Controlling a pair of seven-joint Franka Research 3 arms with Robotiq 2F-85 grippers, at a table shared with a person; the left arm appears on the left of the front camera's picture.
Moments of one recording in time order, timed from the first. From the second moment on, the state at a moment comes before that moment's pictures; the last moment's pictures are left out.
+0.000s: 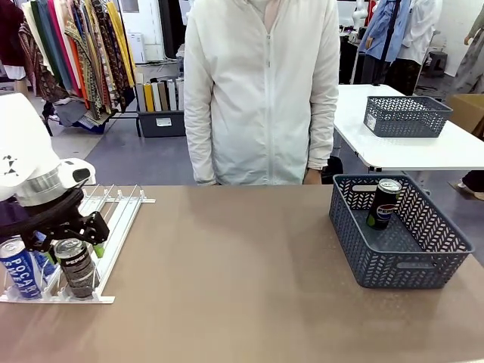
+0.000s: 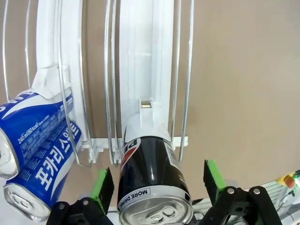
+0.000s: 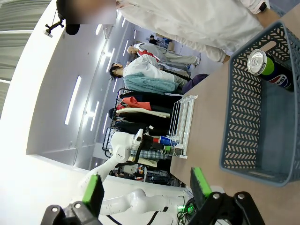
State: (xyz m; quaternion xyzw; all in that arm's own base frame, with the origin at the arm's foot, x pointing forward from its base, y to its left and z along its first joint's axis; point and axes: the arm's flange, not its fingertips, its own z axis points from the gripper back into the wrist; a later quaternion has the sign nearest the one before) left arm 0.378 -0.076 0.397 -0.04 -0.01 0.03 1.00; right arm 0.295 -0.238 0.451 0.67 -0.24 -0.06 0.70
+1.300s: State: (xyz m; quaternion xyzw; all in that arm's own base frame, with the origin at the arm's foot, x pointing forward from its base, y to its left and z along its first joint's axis) left arm 0.374 -0.071 0.416 -0.03 -0.02 0.02 1.00; right arm 0.295 -0.238 0.451 0.67 -0.24 -0.06 0.70
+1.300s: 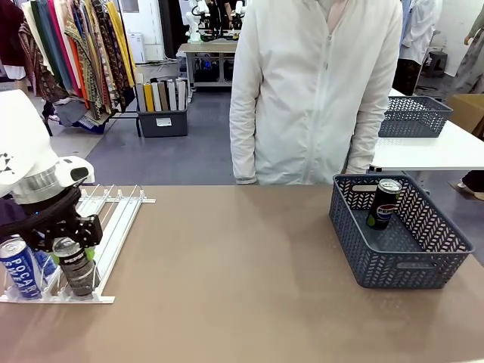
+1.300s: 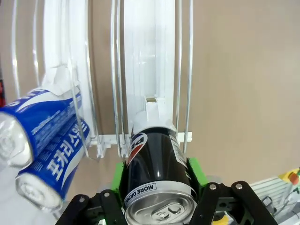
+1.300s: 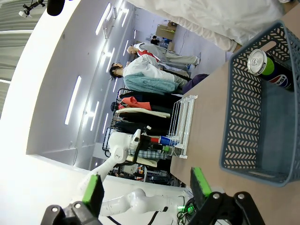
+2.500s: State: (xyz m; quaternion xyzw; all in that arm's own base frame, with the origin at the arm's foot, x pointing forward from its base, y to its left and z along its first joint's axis) left arm 0.309 -0.055 0.605 -0.06 -0.13 0.01 0.99; right arm 0.295 -0.238 0.451 0.67 -0.24 -0.06 0.70
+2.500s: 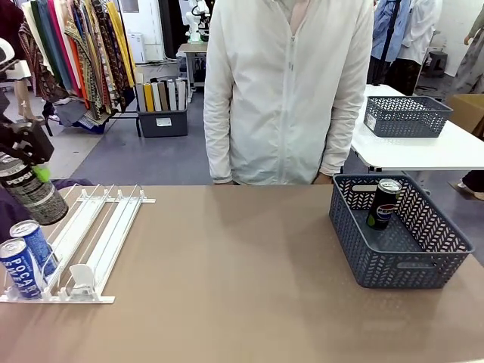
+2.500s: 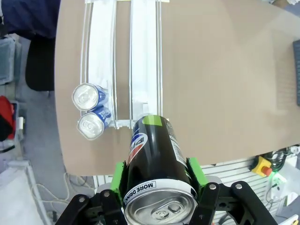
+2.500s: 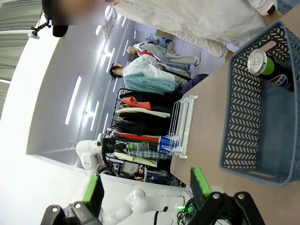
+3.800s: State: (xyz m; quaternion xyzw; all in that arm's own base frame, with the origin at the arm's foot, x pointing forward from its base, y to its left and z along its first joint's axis) left arm 0.409 -0.431 0.393 0.04 -0.15 -0.29 0.94; right arm 0.295 -0.238 0.452 0.67 -0.24 -0.06 0.70
